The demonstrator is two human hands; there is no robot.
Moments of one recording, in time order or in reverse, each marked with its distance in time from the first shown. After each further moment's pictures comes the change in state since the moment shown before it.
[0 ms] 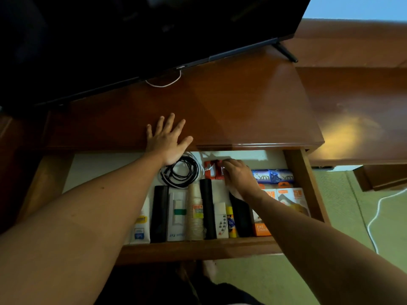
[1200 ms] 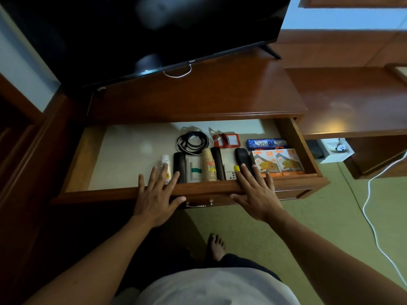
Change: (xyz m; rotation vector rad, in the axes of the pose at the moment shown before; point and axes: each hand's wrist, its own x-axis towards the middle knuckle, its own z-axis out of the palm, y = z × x) left_hand -0.286 -0.077 0.111 0.194 0.135 0.140; right_hand -0.219 -0.071 0.019 -0.308 -0.118 0.109
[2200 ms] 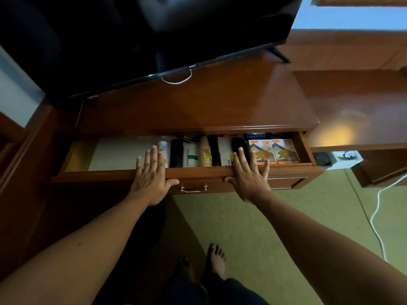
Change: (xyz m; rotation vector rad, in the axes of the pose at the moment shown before) left_hand 0.121 -0.026 -0.030 -0.004 -0.168 -0.097; right_hand 0.123 0.005 -0.025 0.000 -0.043 0.079
